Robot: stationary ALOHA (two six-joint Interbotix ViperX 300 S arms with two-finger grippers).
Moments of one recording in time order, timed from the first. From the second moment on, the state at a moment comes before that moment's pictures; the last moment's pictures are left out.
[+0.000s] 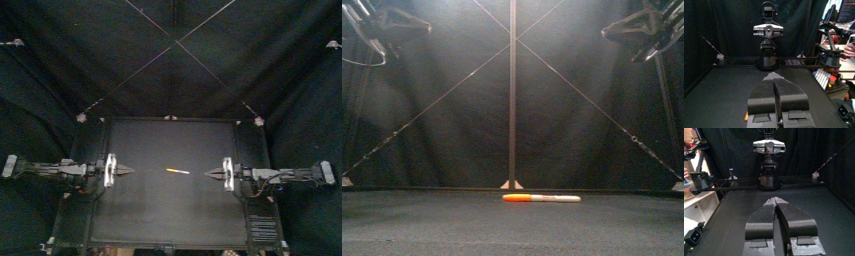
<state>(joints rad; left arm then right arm) 0.00 -0.96 1.17 0.00 -0.29 0.00 0.00 -0.97 1.17 0.00 -0.29 0.00</state>
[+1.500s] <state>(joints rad) 0.14 -0.15 0.94 0.06 -0.36 0.01 -0.21 0.12 0.87 0.05 -0.21 0.00</state>
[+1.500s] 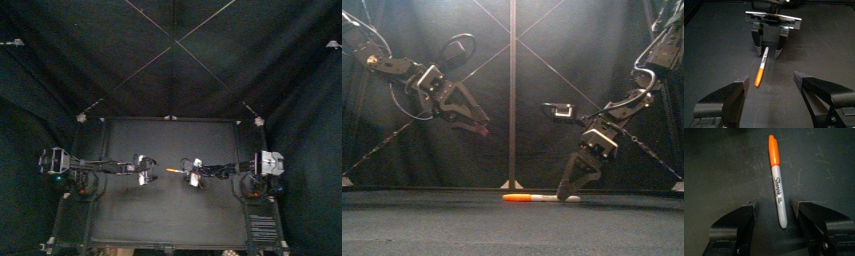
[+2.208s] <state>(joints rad) 0.15 -0.06 0.82 0.10 -0.12 0.01 -0.19 -0.03 0.84 0.00 -0.18 0.00</state>
